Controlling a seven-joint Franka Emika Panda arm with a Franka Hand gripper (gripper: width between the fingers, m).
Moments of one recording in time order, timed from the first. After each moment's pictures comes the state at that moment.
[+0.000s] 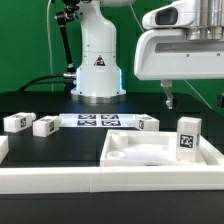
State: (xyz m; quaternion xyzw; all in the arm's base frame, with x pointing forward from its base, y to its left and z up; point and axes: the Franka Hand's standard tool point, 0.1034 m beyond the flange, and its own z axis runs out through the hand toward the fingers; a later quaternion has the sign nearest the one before) arm 0.602 0.118 0.107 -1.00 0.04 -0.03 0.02
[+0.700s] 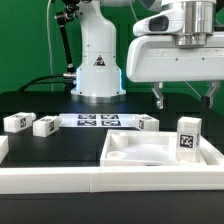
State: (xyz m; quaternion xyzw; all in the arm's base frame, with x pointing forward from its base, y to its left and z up) arm 0.537 0.110 0.095 -1.00 -0.08 -0.06 0.00
